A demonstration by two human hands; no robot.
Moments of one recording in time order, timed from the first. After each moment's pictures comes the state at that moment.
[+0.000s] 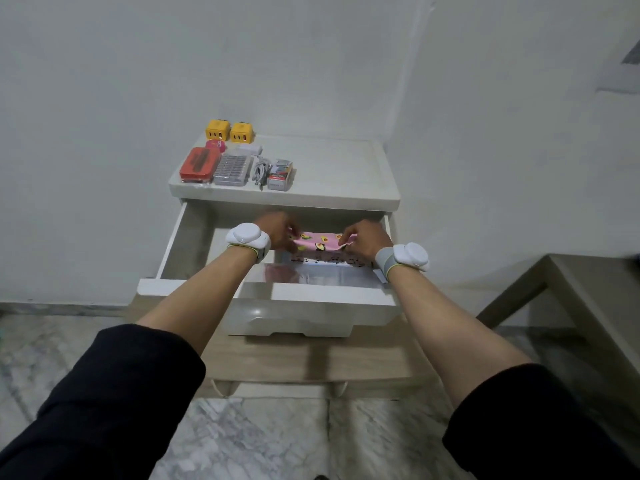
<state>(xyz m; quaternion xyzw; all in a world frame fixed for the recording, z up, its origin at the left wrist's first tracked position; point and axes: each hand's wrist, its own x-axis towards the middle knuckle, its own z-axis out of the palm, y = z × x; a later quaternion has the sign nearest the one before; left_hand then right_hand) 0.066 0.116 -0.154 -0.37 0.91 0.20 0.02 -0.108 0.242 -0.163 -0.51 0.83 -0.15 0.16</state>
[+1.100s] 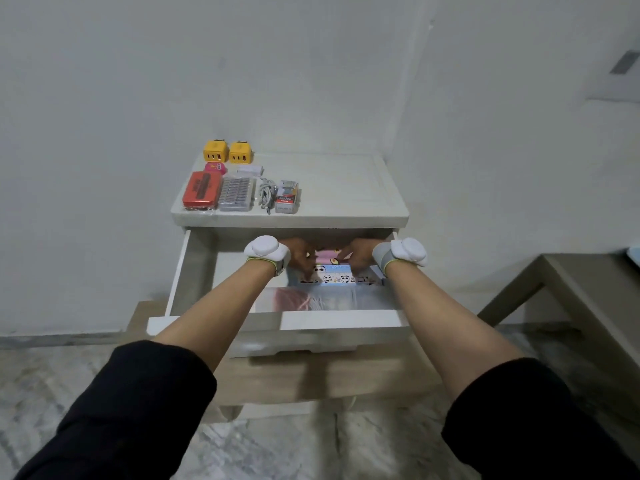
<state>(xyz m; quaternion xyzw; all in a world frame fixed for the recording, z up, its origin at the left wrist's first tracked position) 0.035 0.090 -0.164 -0.30 0.91 0.20 0.19 -0.096 0.195 -0.137 -0.51 0.80 0.14 0.28</state>
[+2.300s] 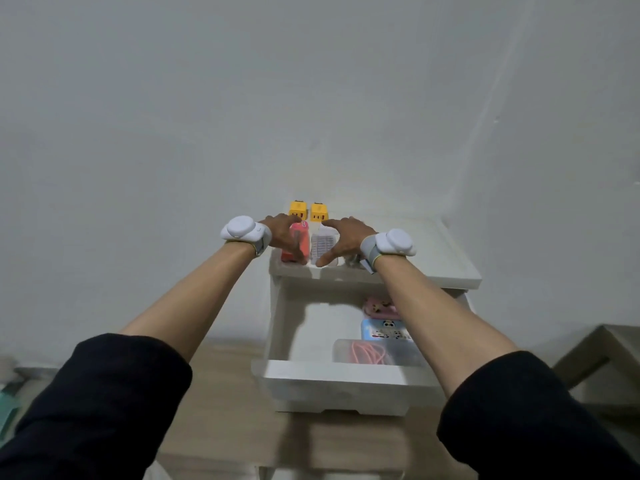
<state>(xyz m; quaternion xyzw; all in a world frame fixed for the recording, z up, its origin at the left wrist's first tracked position) 0.191 -0.041 -0.036 -0.41 0.89 0.17 0.03 0.041 0.061 -0.033 -0.59 0.80 -0.04 0.12</state>
